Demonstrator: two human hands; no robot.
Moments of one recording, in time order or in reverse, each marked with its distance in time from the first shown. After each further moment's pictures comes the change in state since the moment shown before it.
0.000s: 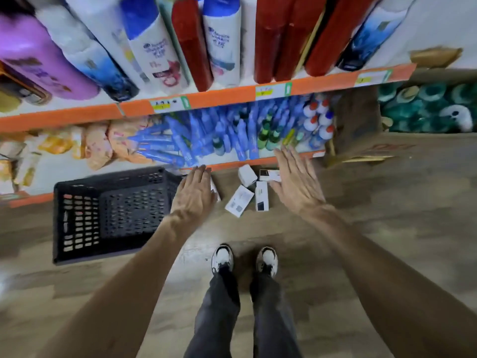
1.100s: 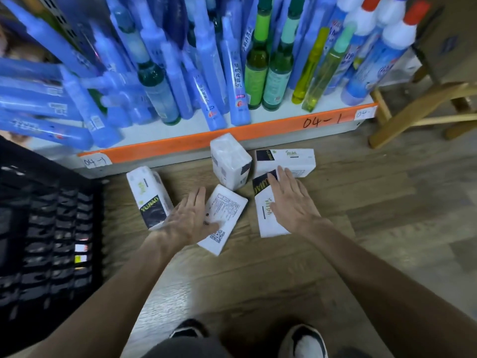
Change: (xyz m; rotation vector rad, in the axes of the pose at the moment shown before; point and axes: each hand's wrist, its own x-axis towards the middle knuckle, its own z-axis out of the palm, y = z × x) left_hand 0.272 -0.086 0.499 -0.052 -0.153 0.062; right_hand 0.125 0.133 0.549 -0.052 -0.116 0.048
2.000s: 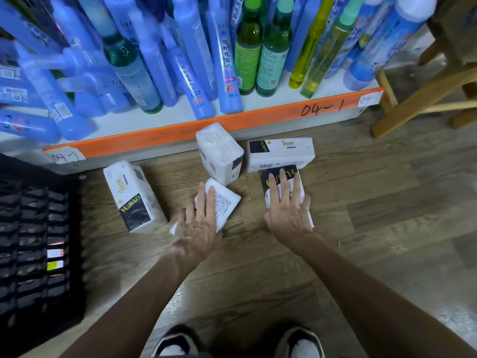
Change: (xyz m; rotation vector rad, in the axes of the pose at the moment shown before) left_hand 0.014 0.027 0.058 0.303 0.162 0.029; right_hand 0.003 -0.002 0.058 -0.051 0.081 0.225
